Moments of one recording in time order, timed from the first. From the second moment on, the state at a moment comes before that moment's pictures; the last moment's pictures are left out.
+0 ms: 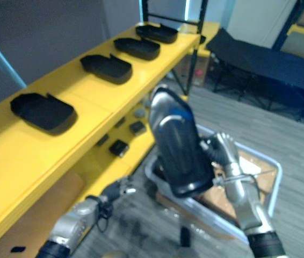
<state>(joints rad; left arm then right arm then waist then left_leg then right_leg) -0.04 0.31 -0.29 0.16 -0.34 0.42 -0.16 -0.05 -0.48 0.11 0.09 -0.52 -0.24 -0.23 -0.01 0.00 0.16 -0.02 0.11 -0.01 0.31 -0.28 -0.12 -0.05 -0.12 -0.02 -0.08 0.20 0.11</state>
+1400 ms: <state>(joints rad) 0.00 0.25 -0.33 0.04 -0.67 0.21 -0.10 -0.01 -0.31 0.31 0.41 -0.56 -0.18 -0.27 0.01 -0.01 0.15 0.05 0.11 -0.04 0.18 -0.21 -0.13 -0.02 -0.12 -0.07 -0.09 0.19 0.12</state>
